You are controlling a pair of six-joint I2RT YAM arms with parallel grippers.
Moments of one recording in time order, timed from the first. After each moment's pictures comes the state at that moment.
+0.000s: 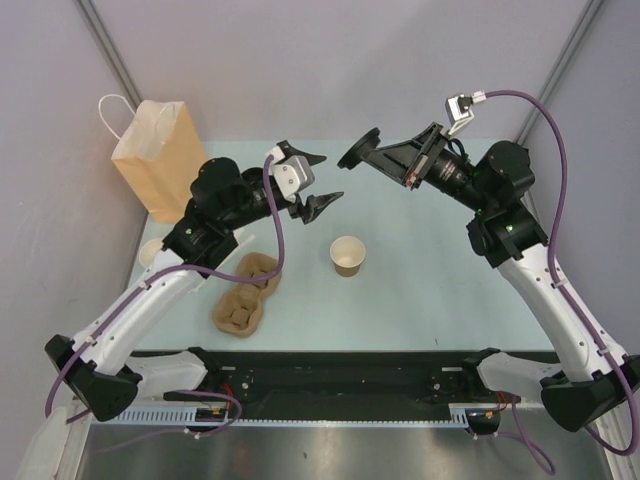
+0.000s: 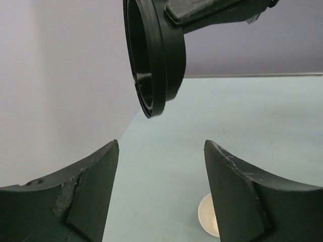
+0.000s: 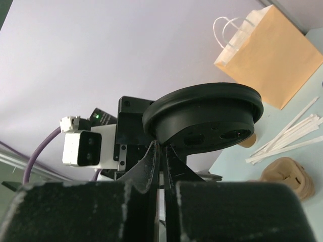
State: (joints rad) left arm -0.67 1.16 1.29 -0.07 0.45 0.38; right arm 0.46 1.15 1.36 0.05 -0.54 1.09
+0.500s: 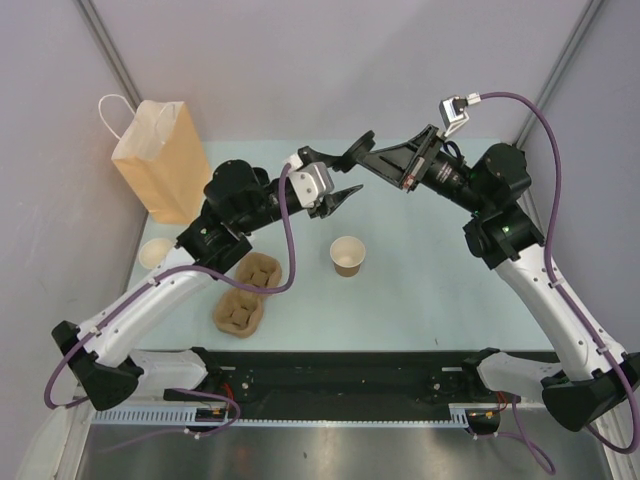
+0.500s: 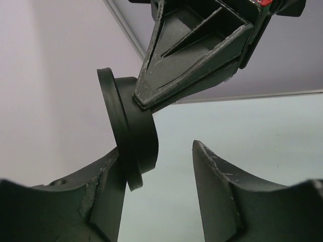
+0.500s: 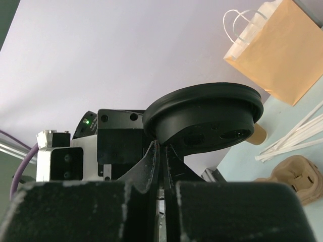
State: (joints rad) left arm -0.78 1.21 1.35 0.00 0.39 0.42; right arm 0.48 1.15 1.34 0.08 -0.55 1.13
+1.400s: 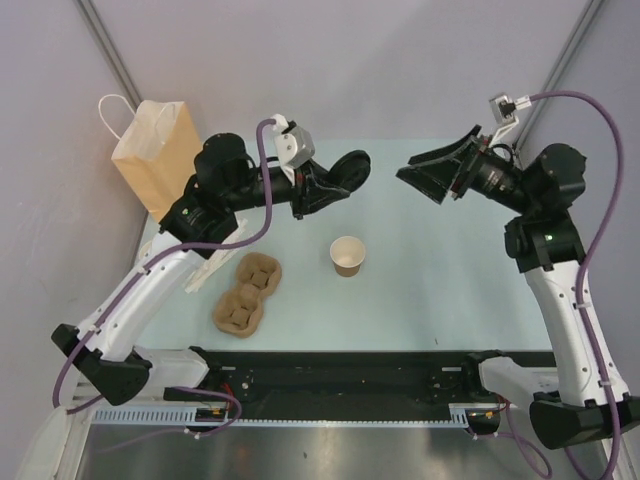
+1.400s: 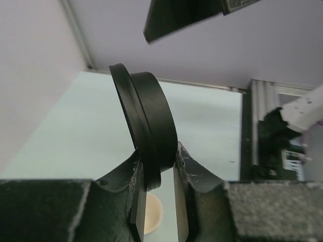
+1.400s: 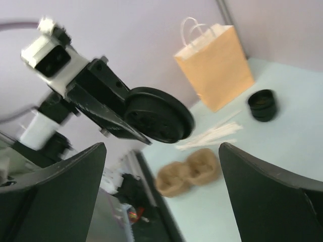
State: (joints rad) left arm -0.66 1.26 1.51 -0.27 0.61 0.12; right arm 0.22 1.06 1.33 0.01 -0.83 0.83
